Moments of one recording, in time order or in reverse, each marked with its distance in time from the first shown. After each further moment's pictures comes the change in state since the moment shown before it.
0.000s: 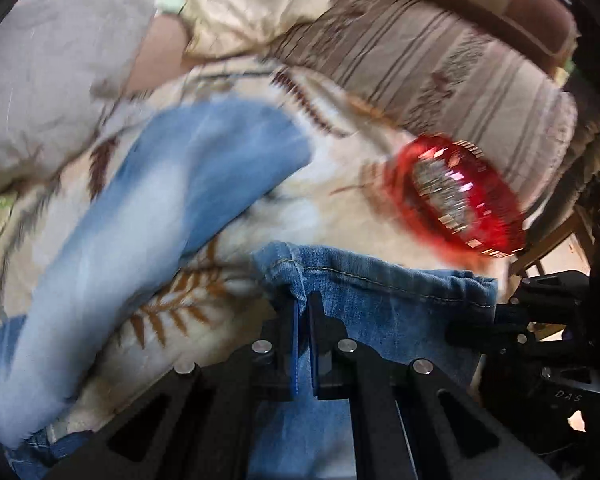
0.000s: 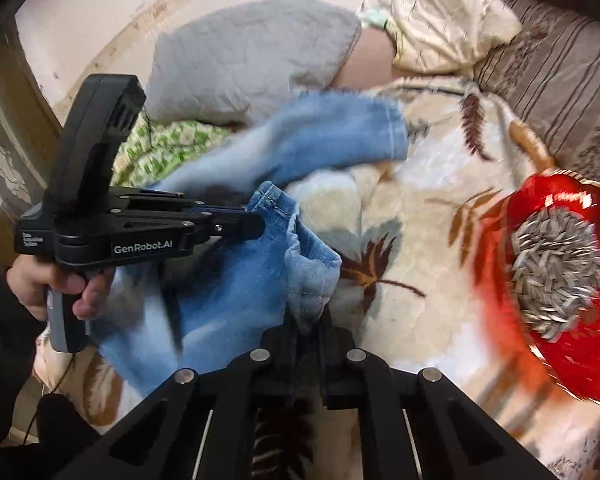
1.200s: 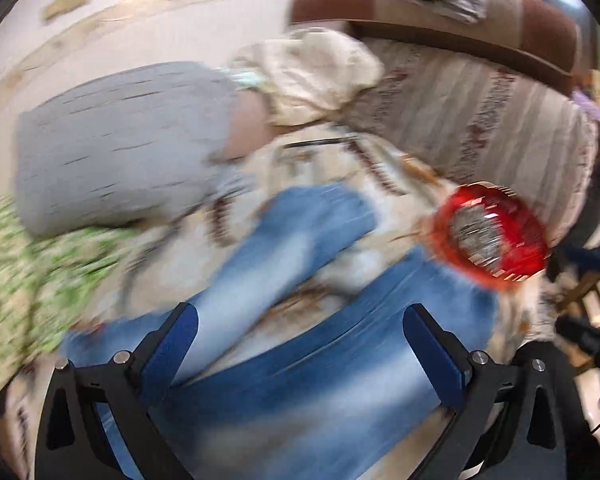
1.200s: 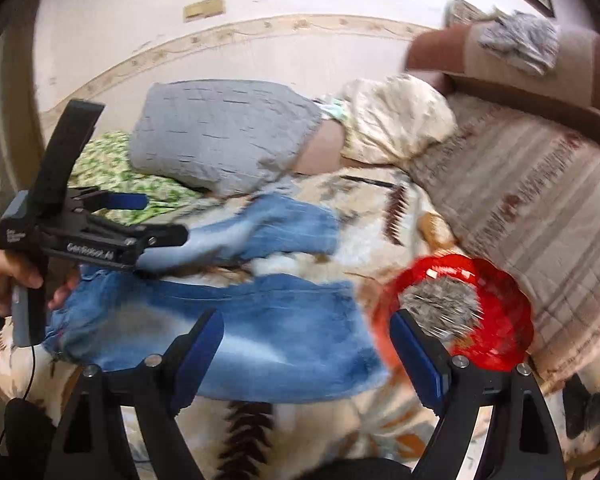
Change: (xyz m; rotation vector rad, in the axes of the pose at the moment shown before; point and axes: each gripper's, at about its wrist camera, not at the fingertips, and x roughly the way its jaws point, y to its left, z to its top) left arm -0.116 -0.002 -0.032 -0.030 -0.169 0.384; right arm -0.113 0.042 -0.006 -0.102 -0.230 -0.234
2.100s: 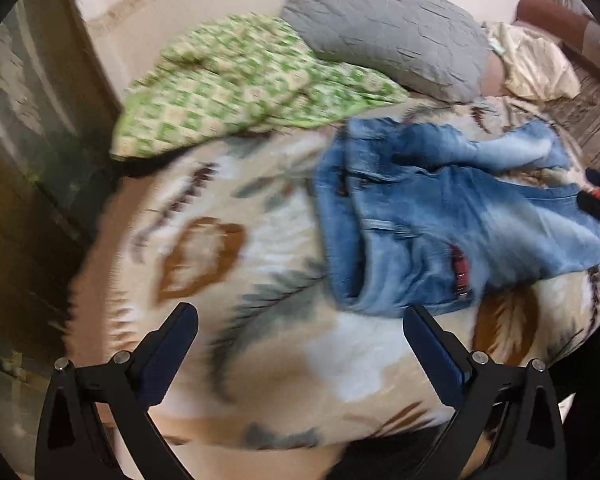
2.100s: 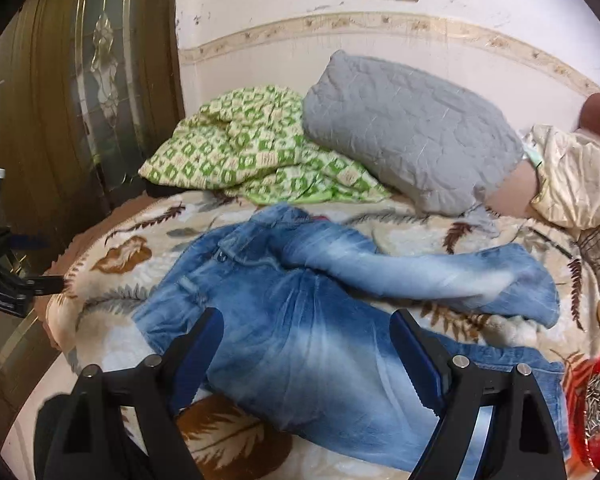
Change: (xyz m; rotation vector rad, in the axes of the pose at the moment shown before) left arm -0.160 0.169 -0.242 -0.464 0.213 0.395; right arm 0.062 0.224 0.005 -0.307 0.041 0.380
